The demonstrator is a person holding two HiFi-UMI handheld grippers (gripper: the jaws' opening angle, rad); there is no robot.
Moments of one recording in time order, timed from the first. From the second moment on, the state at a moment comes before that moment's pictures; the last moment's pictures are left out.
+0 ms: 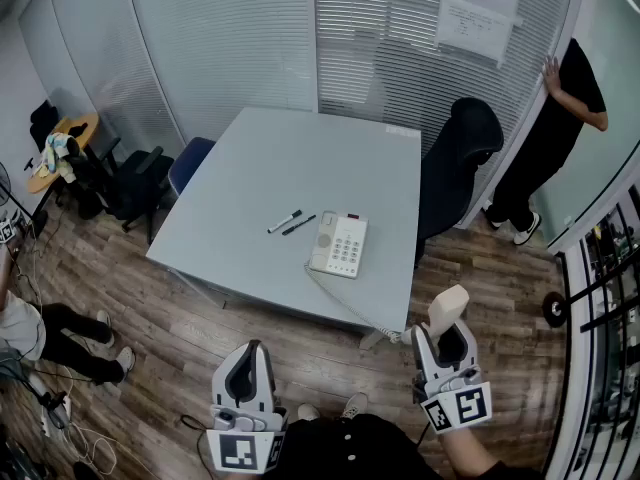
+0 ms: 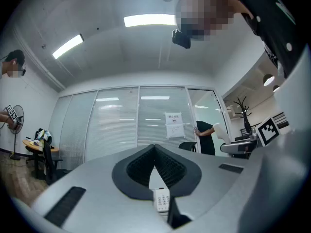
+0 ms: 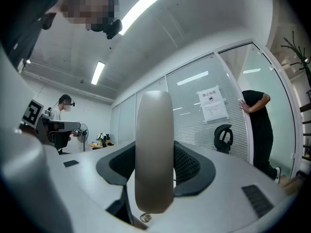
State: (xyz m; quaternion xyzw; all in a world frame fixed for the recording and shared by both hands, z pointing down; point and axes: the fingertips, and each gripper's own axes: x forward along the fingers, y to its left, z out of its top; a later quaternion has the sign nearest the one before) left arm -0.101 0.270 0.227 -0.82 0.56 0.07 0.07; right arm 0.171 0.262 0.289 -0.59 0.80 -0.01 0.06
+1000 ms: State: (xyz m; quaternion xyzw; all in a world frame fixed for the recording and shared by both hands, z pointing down) left arm -0.081 0.277 0.235 -0.80 0.59 0.06 0.07; right arm 0.187 0.254 0.285 -0.56 0.82 -0.03 0.09
